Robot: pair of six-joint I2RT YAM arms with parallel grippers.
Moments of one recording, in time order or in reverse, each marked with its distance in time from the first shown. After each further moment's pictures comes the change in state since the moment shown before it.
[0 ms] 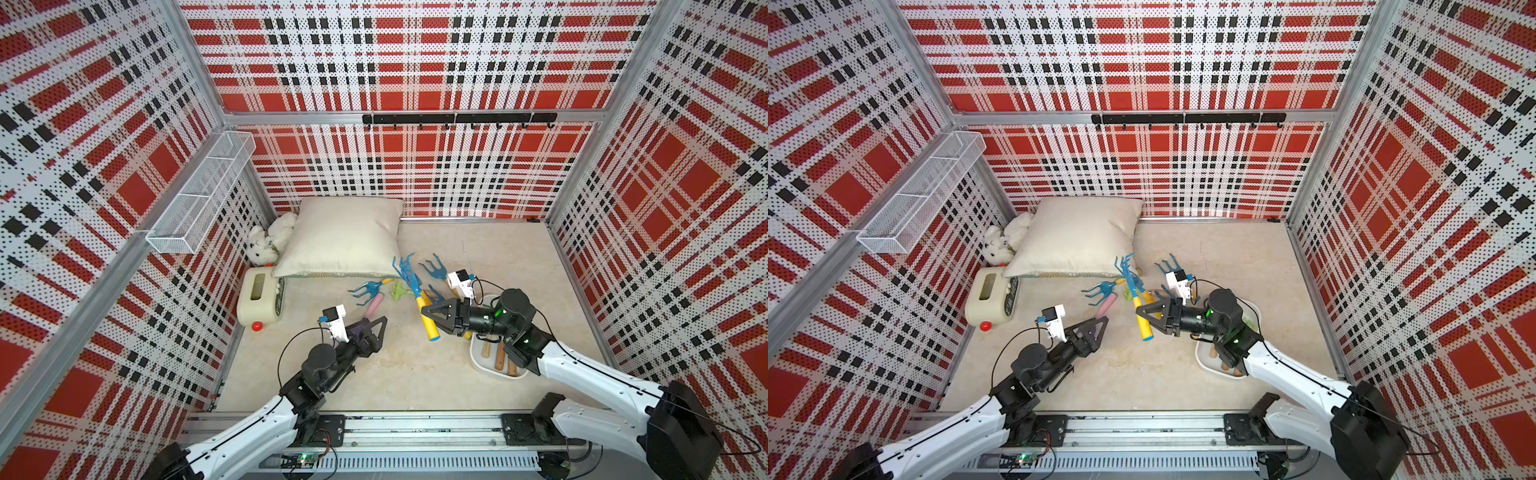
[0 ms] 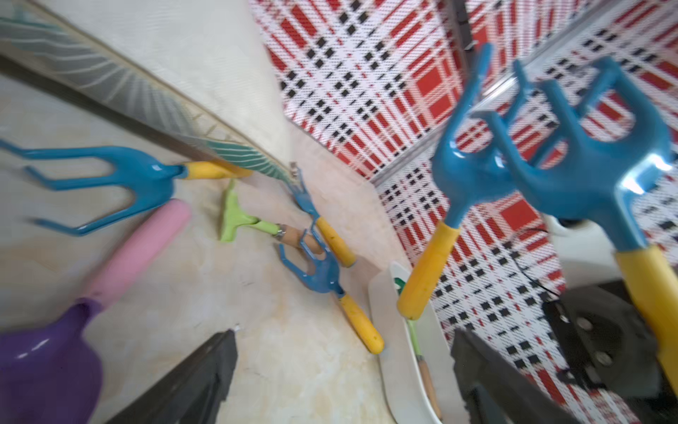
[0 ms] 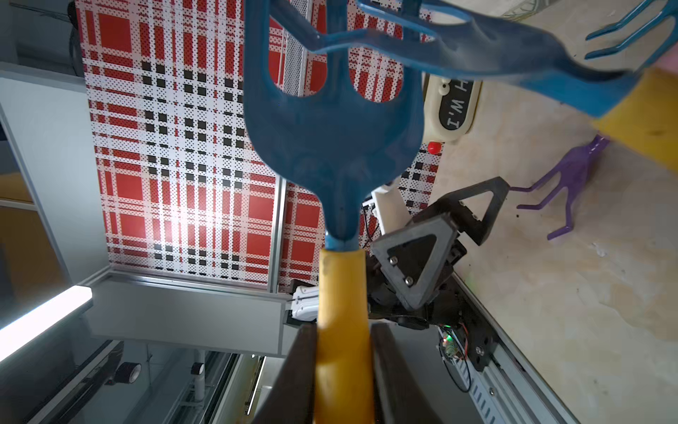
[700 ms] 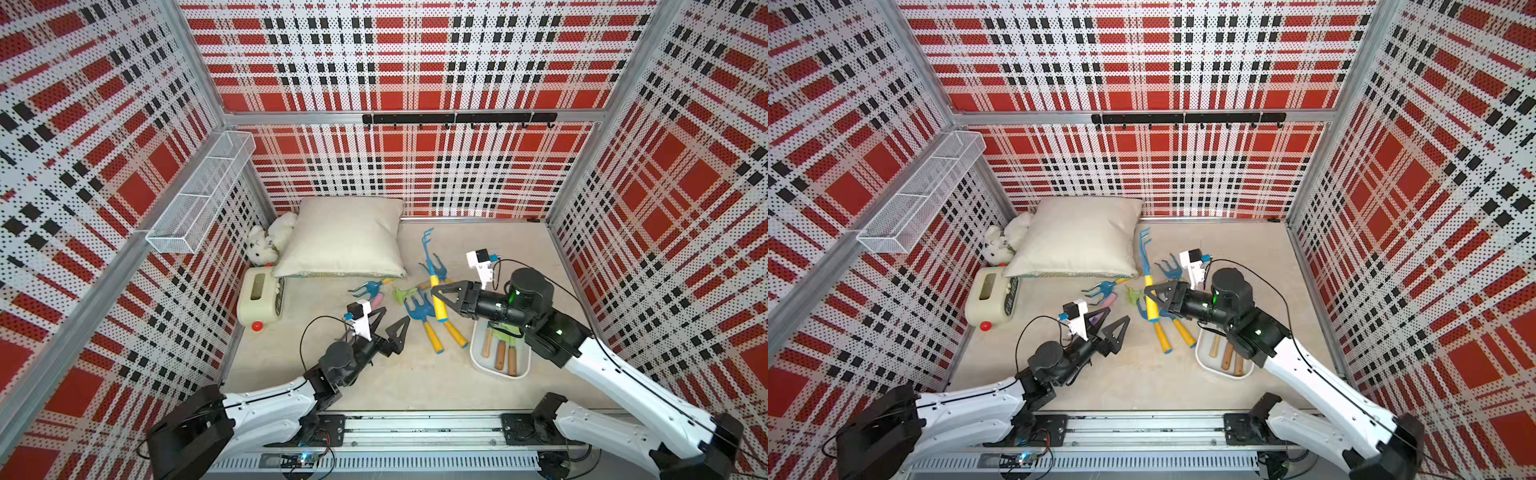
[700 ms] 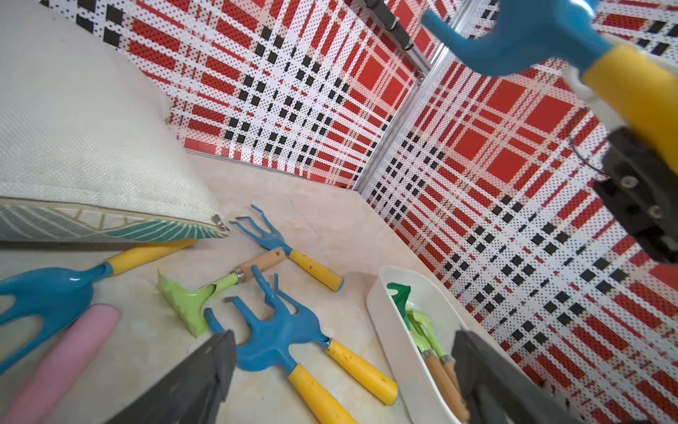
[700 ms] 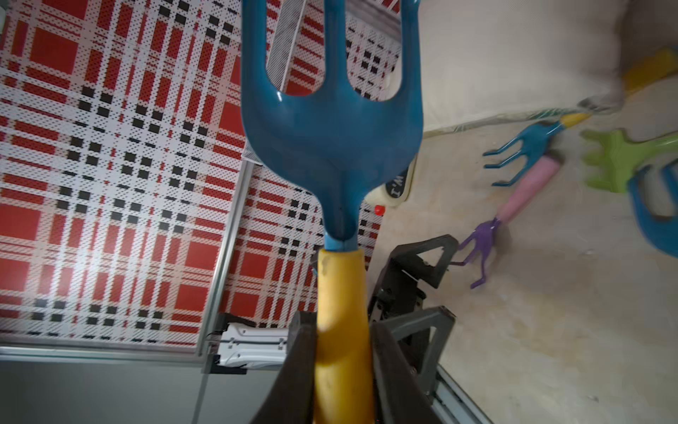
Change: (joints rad) left arm -0.149 0.389 0.145 0.266 -0.156 0.293; right arm 0.021 -0.185 0.333 -0.775 0.372 -0.373
